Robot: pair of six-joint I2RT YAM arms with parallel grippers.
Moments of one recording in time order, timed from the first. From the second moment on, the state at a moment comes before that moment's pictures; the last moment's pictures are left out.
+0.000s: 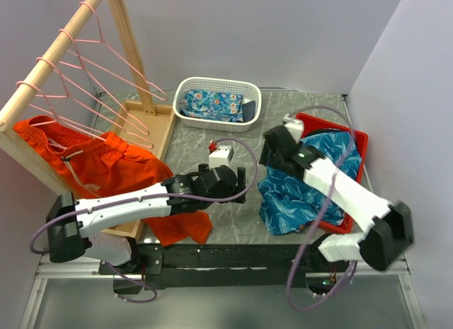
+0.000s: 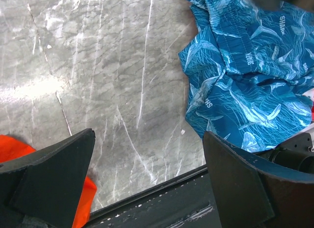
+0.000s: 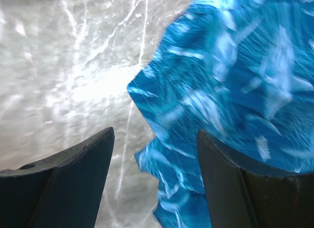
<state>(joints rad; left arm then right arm) -1.18 1.35 1.10 -0.49 -0.46 -0.84 0.57 1.23 1.03 -0.66 0.43 0.71</state>
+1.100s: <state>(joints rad) -1.16 1.29 1.10 -0.48 -0.42 -0.86 0.68 1.67 1.26 -0.88 0.64 0.58</state>
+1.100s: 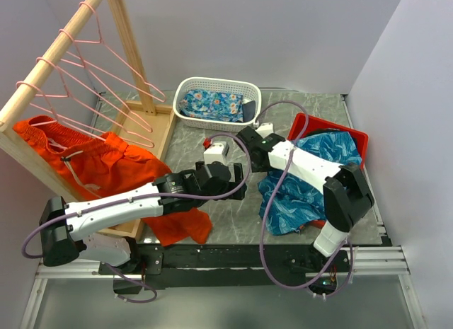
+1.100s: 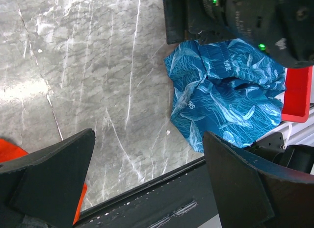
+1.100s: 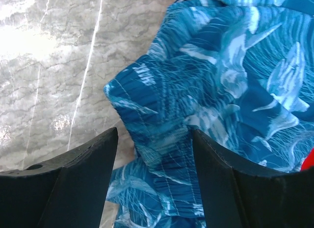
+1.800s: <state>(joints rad) -1.15 1.41 1.09 -0.36 -0.41 -0.90 0.56 1.39 1.35 -0.91 0.65 0.64</state>
